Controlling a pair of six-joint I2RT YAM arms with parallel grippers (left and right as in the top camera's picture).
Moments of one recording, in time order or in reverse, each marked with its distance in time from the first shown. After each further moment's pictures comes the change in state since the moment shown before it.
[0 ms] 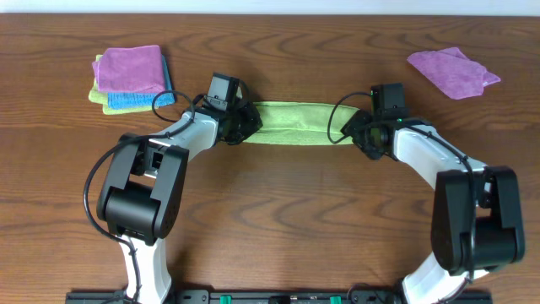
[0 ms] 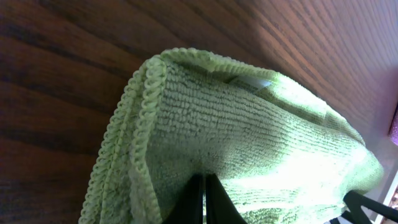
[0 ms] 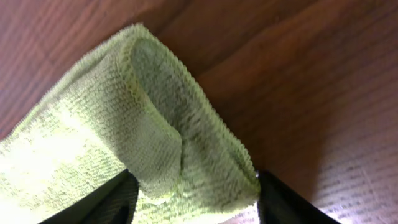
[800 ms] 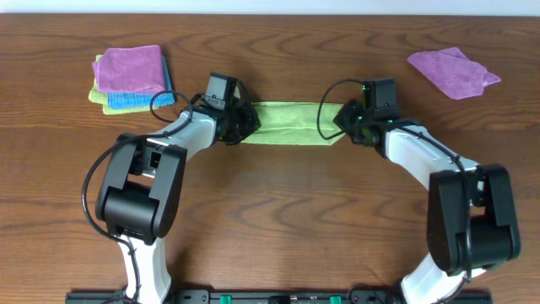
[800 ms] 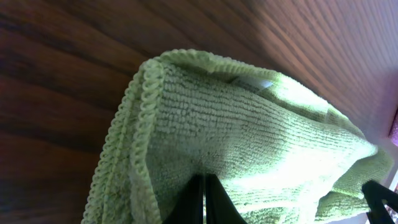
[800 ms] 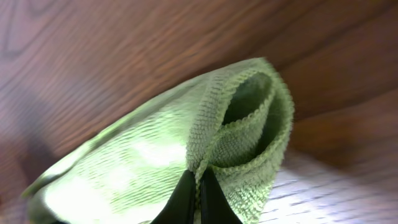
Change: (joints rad) left arm 0.018 0.000 0.002 -0.020 0.006 0.010; right arm 0.058 0.004 0.000 0.196 -0.041 -0.015
